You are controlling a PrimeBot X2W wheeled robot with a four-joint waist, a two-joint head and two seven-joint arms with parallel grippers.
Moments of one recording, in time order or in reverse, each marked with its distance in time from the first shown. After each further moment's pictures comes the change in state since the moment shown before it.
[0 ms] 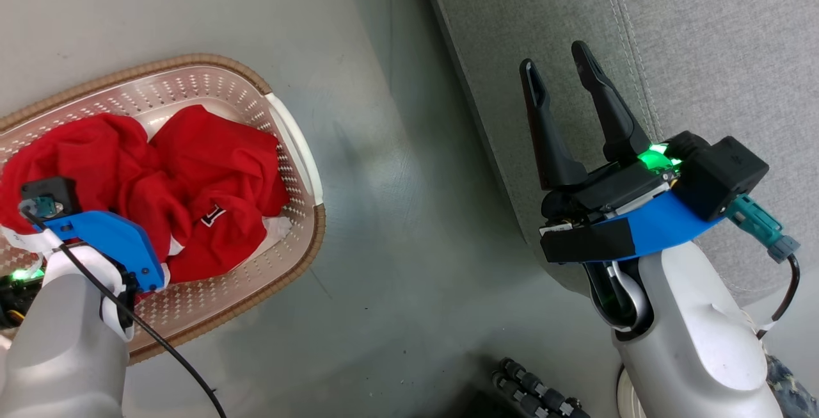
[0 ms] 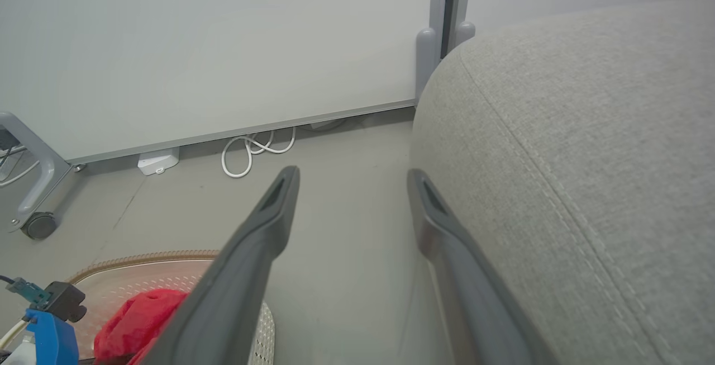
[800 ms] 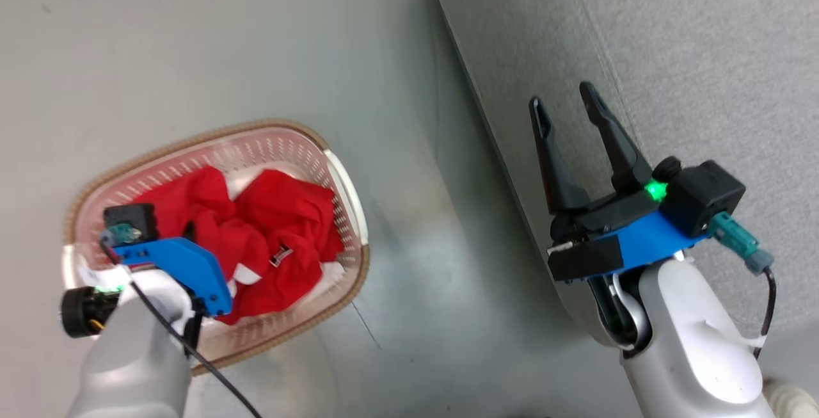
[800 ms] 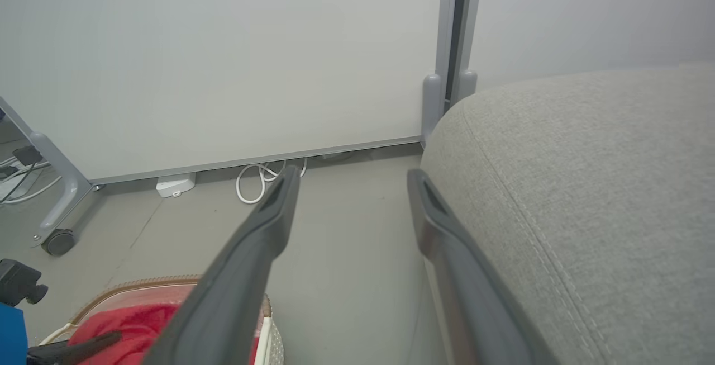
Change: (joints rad) left arm -0.015 -0.100 -0.066 0.143 -0.030 -0.119 -0.170; right arm 0.038 0.001 -0.044 0.086 -0.078 0.000 0.000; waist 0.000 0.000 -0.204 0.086
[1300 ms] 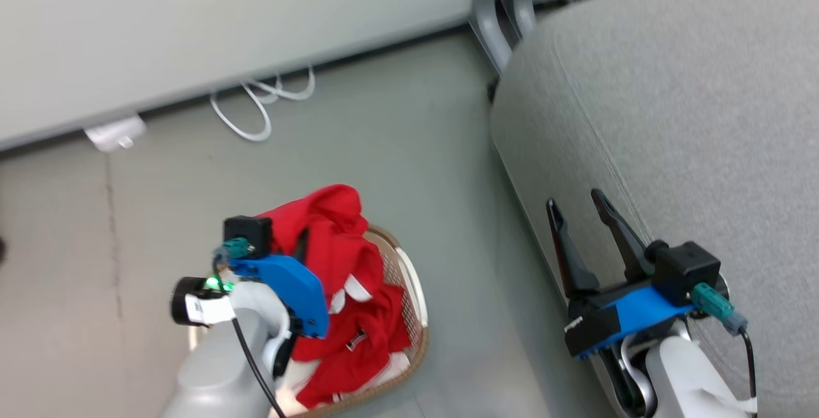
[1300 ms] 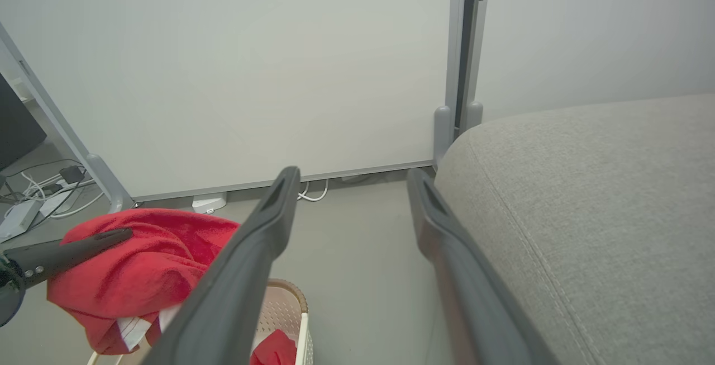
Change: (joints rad) left arm 0.051 -0.128 -0.249 -0.061 -0.090 -0.030 -0.087; right arm 0.169 0.000 -0.059 0.121 -0.075 0.000 0.000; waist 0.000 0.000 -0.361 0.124
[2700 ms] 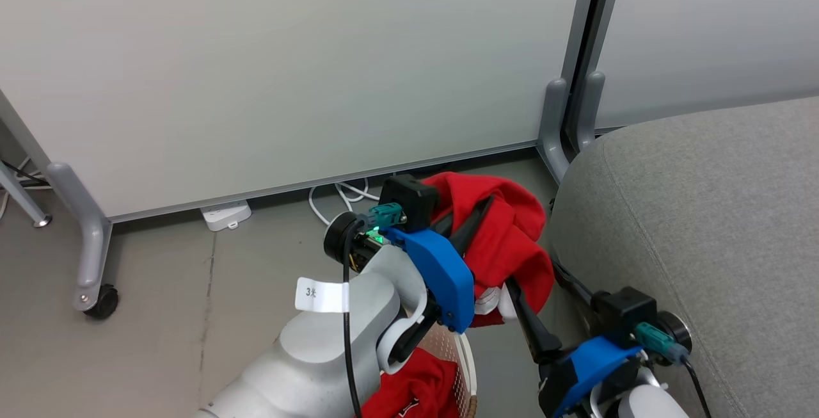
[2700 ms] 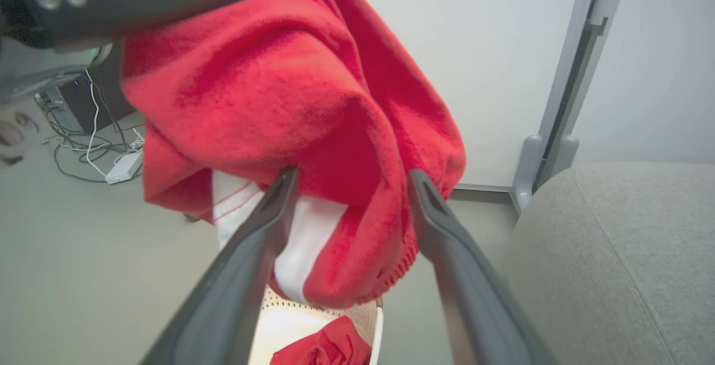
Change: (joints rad) left arm -0.125 -0.002 -0.715 -0.448 -0.551 0.077 0.022; right arm 0.132 0.000 0.091 -0.001 -0.037 0.000 0.108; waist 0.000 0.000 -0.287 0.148
